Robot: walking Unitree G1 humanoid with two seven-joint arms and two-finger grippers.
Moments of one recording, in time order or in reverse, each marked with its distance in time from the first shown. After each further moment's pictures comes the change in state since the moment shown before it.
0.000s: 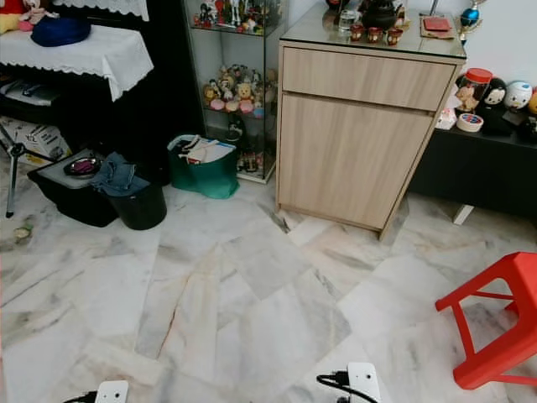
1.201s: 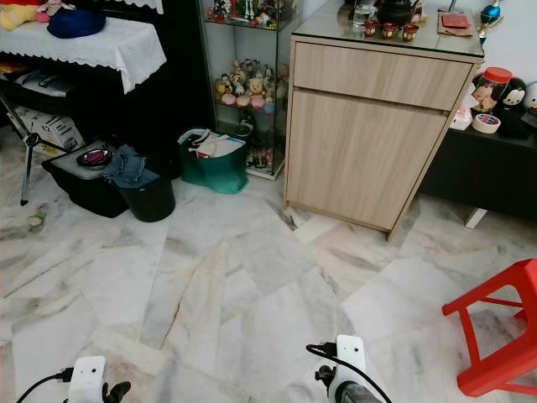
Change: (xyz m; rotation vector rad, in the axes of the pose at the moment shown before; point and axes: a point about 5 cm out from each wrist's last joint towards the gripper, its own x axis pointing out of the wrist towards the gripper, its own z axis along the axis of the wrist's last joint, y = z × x) left arm 0.001 0.035 0.029 -0.057 -0.104 -0.040; right arm 0.003 0.024 0.039 0.087 -0.105 0.090
